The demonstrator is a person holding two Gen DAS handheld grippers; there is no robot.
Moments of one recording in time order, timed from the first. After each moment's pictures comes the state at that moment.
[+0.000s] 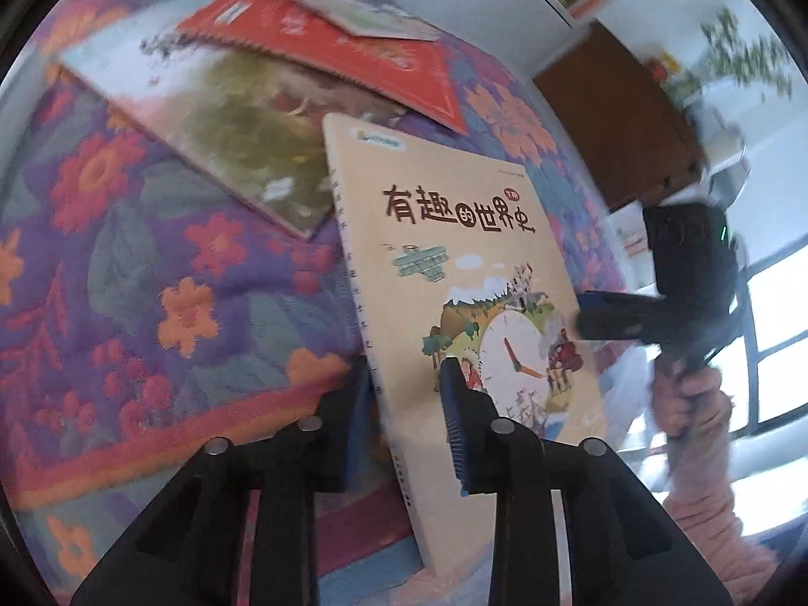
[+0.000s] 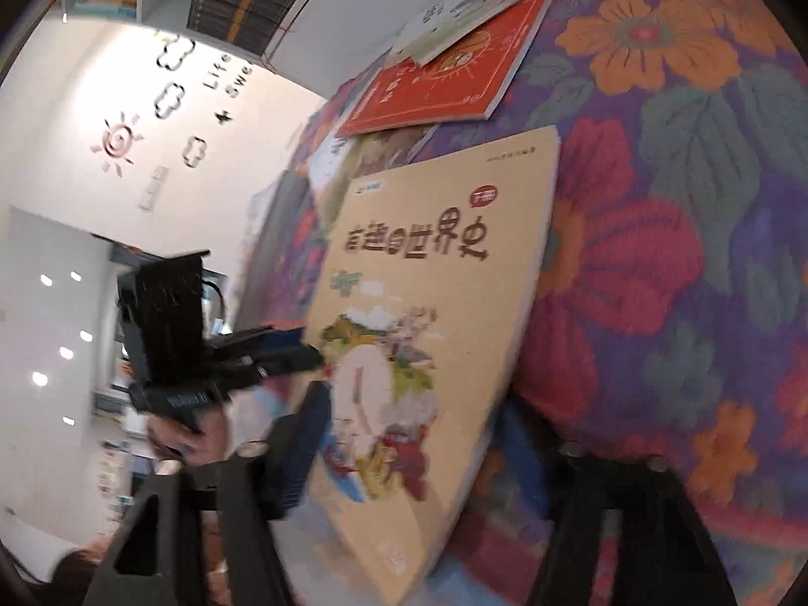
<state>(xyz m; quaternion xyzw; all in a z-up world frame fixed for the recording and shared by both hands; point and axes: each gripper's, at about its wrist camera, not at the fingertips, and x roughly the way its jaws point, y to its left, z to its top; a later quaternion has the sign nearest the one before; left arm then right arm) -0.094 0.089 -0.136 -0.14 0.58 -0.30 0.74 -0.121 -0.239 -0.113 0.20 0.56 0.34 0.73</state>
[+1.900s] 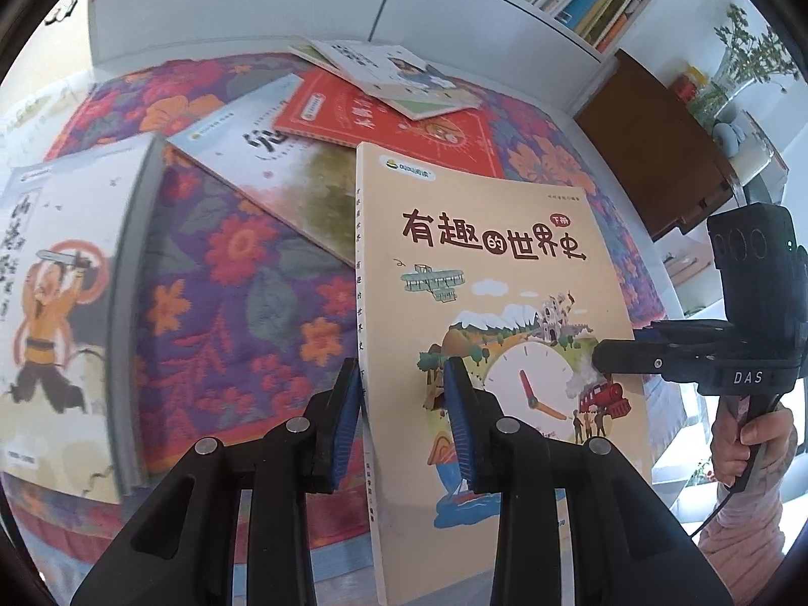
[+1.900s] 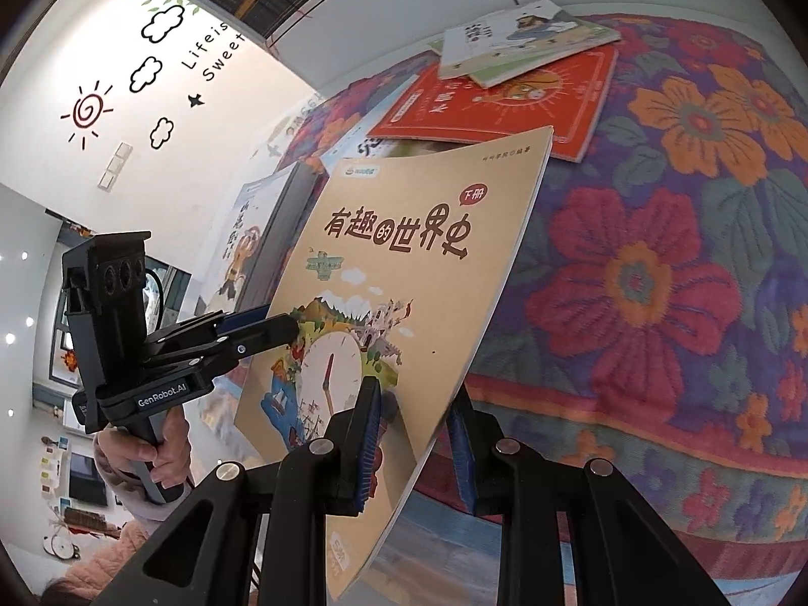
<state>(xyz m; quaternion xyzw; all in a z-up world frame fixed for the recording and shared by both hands) -0.109 0.111 -0.070 -0.06 0.53 -0.21 0.82 -0.133 -0.156 -0.060 0.14 0.57 0.29 0.76</state>
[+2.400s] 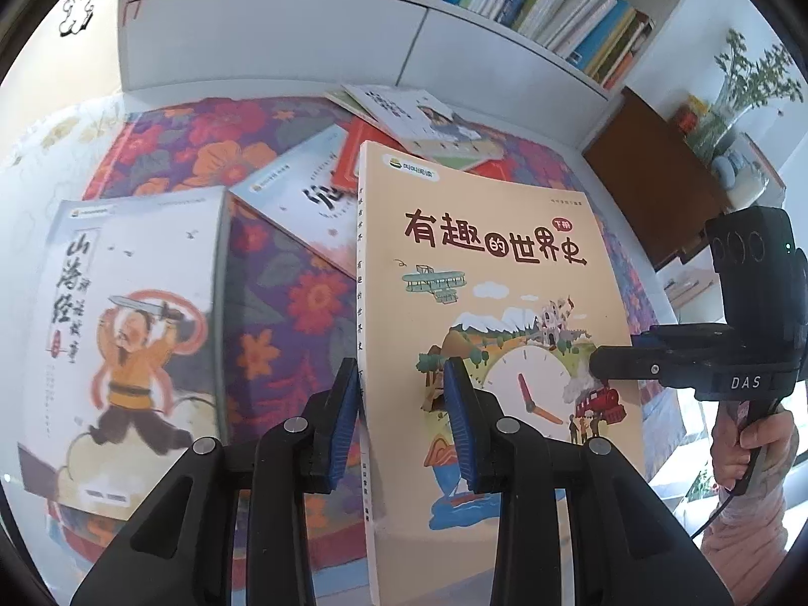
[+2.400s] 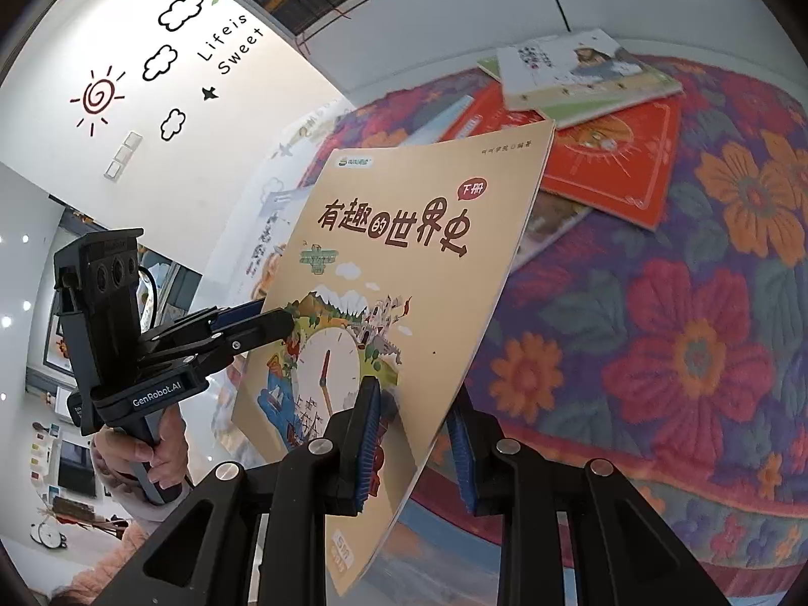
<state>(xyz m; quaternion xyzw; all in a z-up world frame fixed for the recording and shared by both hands) -0.097 0.161 -0.038 -0.07 0.50 -0.20 0.84 -0.116 -0.105 -0.032 0.12 0.55 0.30 0.77</state>
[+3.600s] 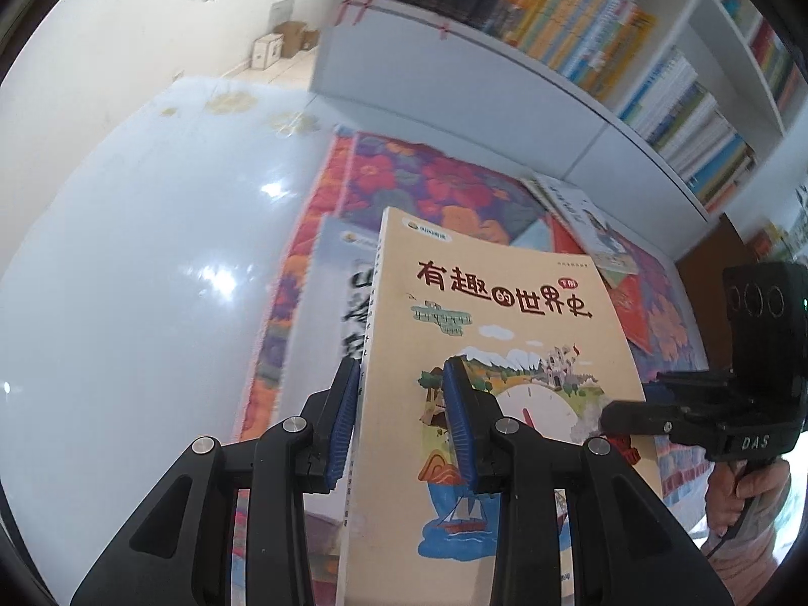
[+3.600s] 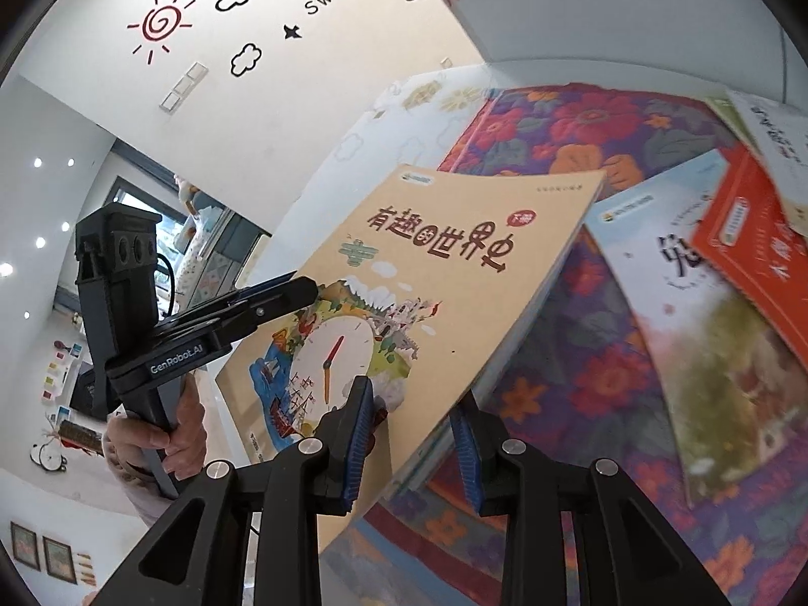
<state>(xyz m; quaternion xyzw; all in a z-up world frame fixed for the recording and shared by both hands) -0.075 0.347 -0.033 -0.15 0.47 -0.06 0.87 -0.063 0.082 -0.035 0.06 0.55 0.41 0.72</state>
